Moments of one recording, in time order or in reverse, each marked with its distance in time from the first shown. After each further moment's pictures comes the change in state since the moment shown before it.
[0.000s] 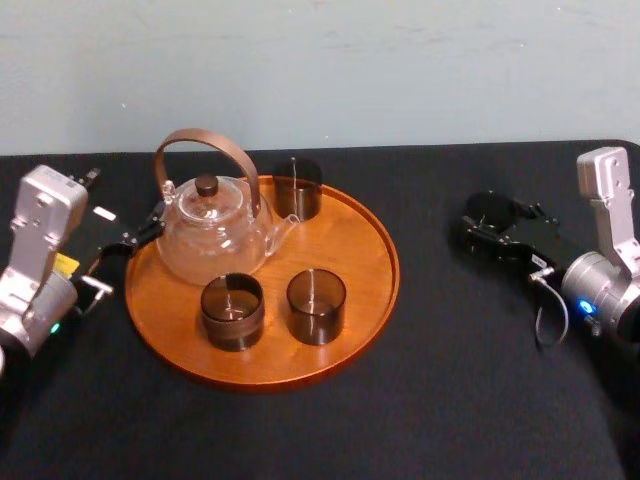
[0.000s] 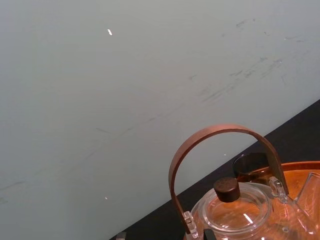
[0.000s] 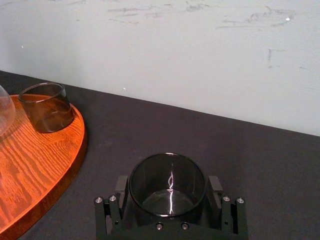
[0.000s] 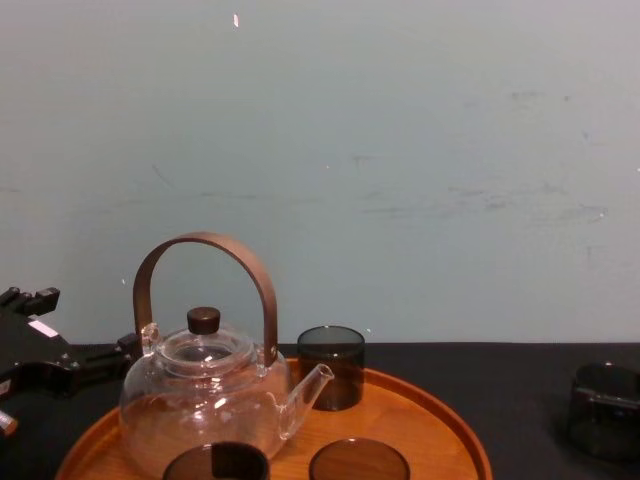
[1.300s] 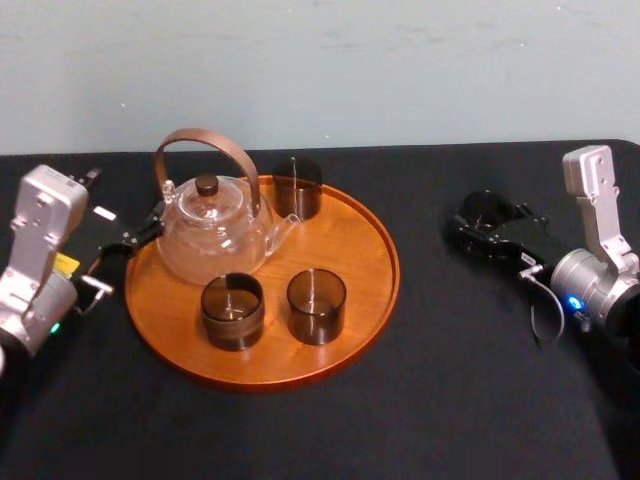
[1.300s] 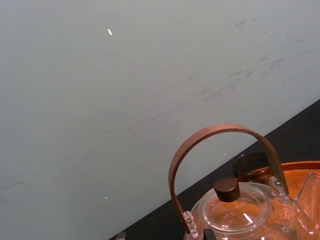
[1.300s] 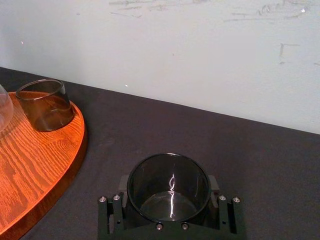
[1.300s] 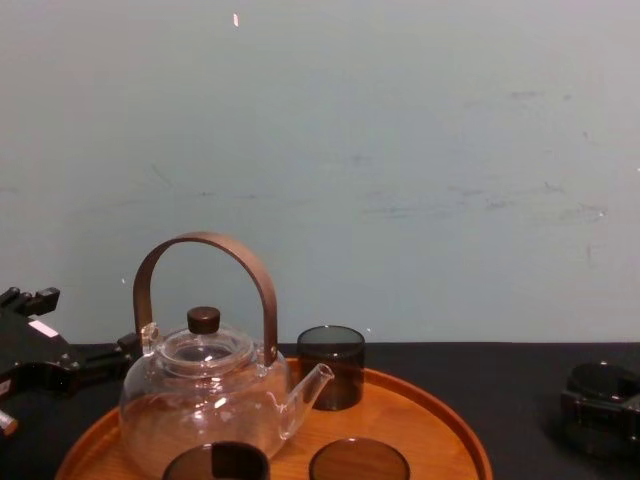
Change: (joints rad) left arm 0.000 0.000 0.000 0.000 0.000 0.000 0.000; right arm 0.052 -0.025 -0.017 0.083 -0.016 -0.019 0.016
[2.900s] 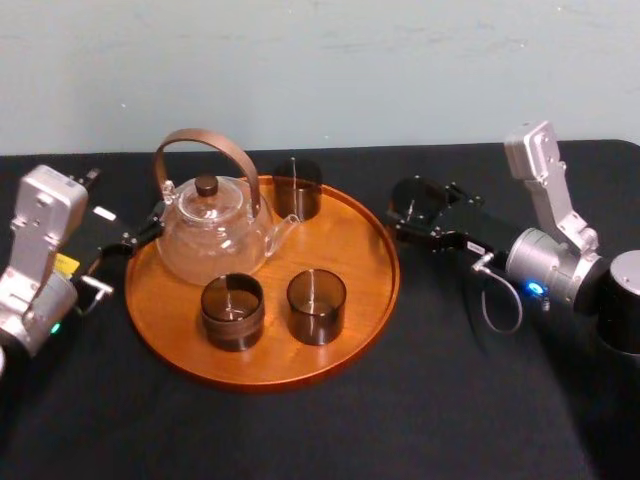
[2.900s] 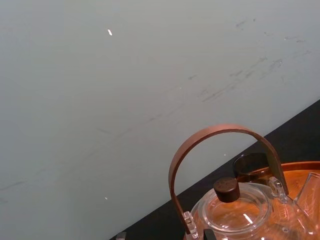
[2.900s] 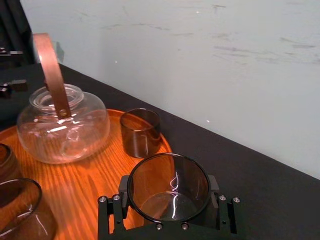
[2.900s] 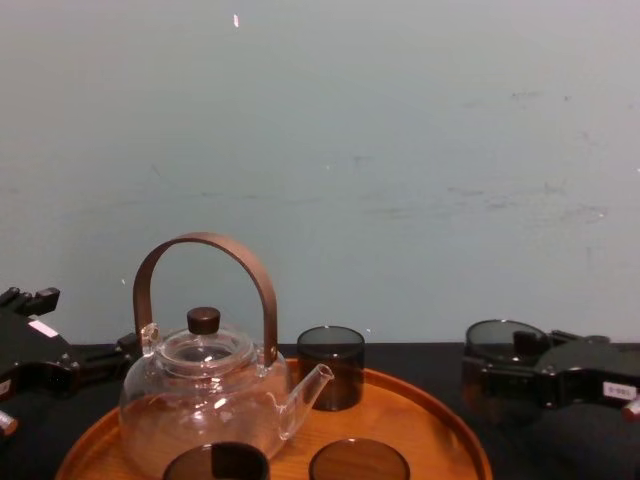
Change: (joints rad) left arm 0.000 0.000 0.000 0.000 0.000 0.000 0.000; right arm 0.006 0.034 -0.134 -0.175 0.025 0.035 0.115
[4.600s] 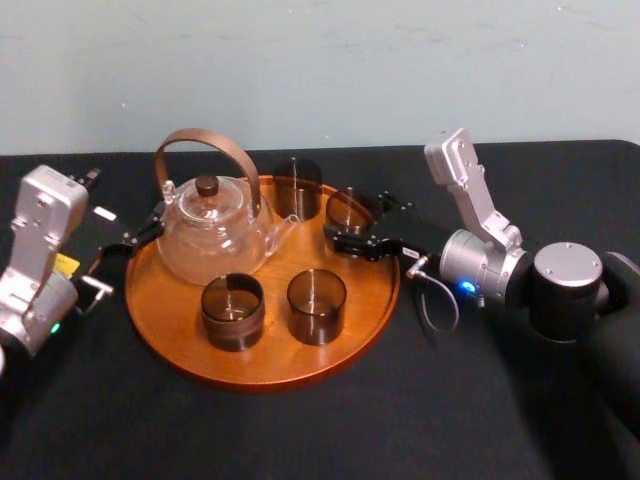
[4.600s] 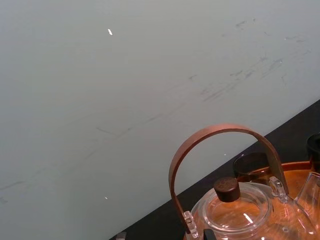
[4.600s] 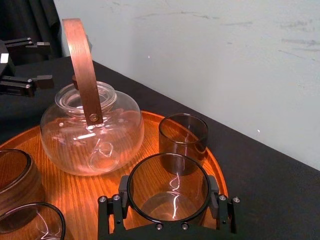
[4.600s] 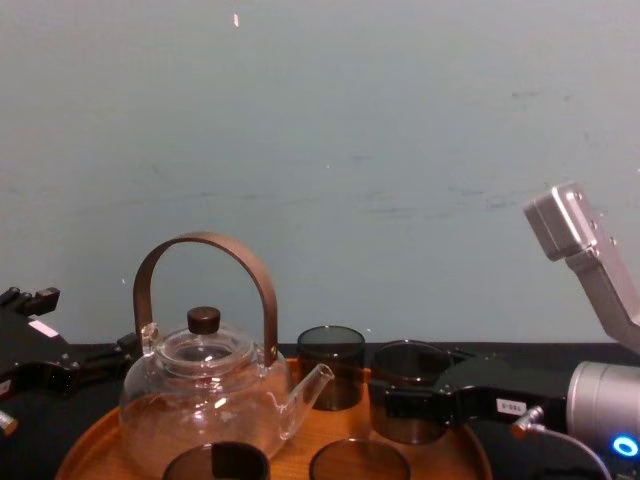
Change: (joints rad) left arm 0.000 0.000 0.000 0.000 0.000 0.000 0.000; right arm 0.133 -0.125 -0.108 0.214 -0.035 -0.065 0.039
